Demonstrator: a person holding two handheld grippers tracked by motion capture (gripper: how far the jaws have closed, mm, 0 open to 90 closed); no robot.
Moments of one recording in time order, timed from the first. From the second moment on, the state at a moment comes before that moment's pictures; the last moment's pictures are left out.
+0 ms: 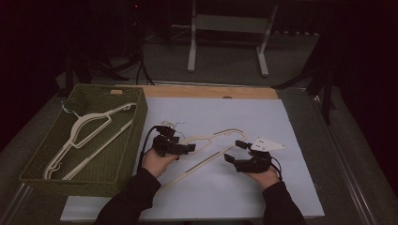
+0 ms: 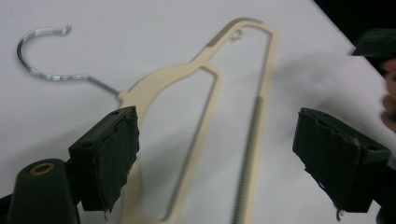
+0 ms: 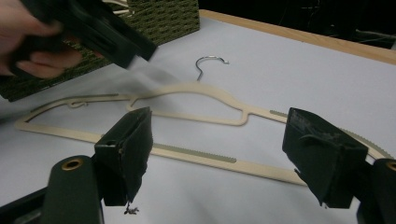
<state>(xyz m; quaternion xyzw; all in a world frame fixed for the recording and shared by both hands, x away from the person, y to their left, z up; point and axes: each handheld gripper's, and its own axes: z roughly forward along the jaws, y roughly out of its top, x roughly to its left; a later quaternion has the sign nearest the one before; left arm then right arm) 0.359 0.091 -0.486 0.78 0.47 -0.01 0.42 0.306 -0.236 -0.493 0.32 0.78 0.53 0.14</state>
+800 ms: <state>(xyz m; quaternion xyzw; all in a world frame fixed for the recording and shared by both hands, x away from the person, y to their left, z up) 0.370 0.065 -0.517 0.84 0.43 0.04 0.32 0.299 -0.255 -0.492 0.34 0.75 0.55 0.14</state>
